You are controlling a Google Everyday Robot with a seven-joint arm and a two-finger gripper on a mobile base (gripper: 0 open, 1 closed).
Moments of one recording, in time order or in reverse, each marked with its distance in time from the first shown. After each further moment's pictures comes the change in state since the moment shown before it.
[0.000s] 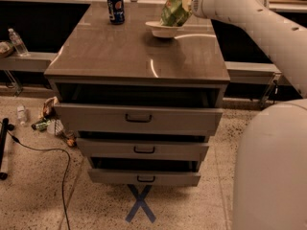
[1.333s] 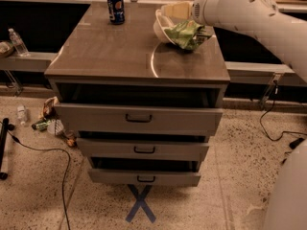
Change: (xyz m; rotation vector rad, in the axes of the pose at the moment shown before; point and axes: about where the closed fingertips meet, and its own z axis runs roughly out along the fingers) arm 0.013 0.024 -0.050 0.011 0.018 0.028
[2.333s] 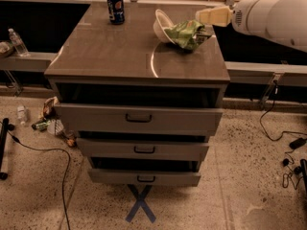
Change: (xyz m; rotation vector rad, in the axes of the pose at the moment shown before) arm 0.007 -0.067 -0.099 0.095 -0.034 -0.065
